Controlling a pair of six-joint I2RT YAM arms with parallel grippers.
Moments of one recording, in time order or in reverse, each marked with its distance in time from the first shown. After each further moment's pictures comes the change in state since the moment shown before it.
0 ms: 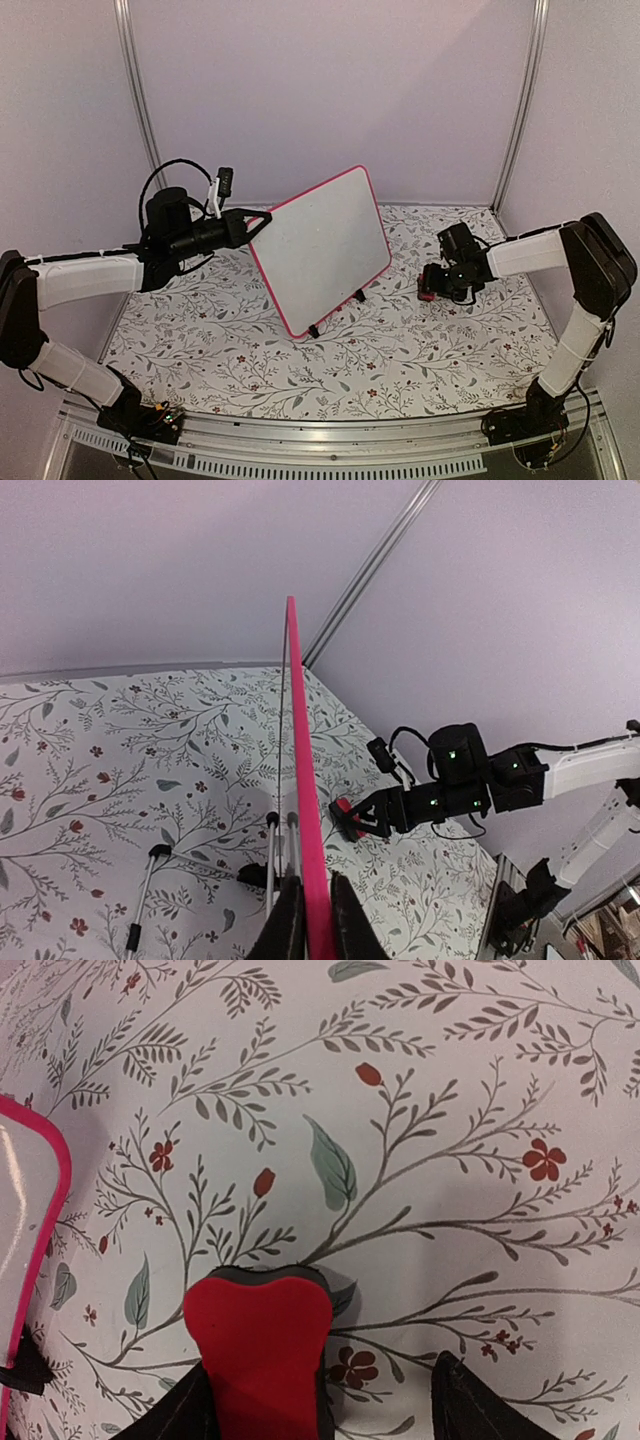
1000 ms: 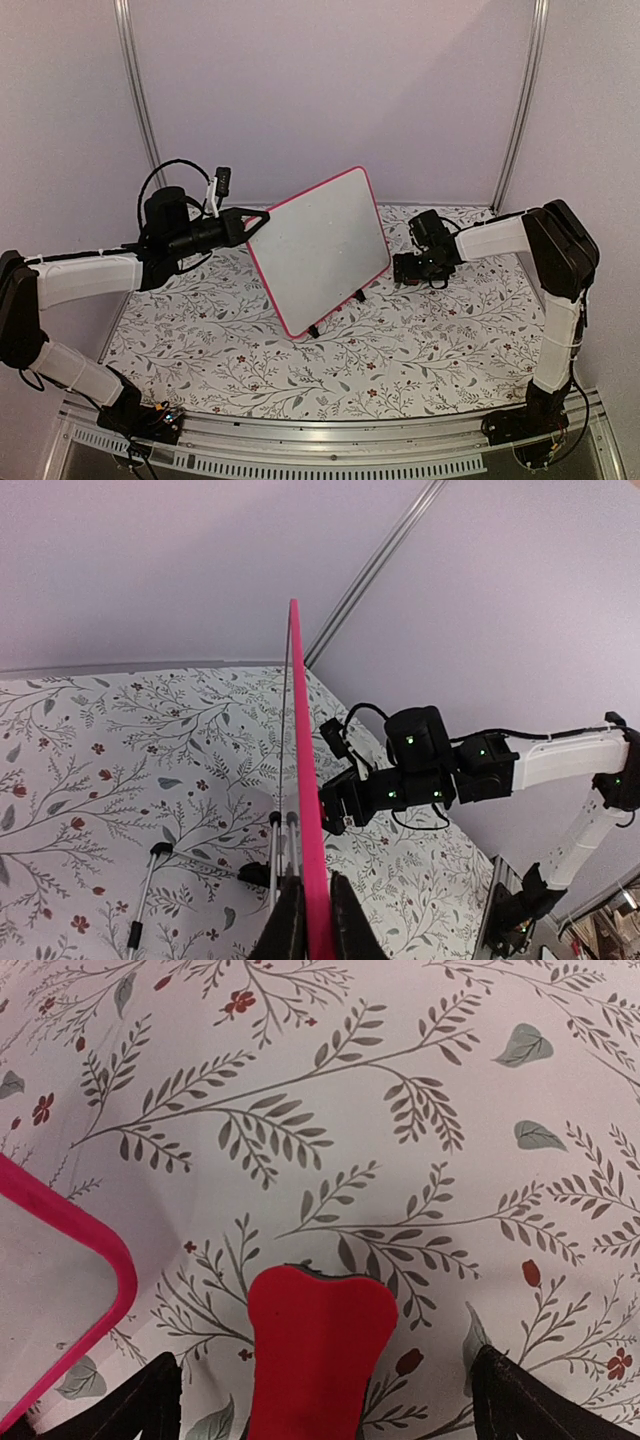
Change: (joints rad) left arm 0.020 0.000 0.000 0.000 0.021 -0.018; right arm 0.067 0.253 0.307 -0.046 0.077 -0.203
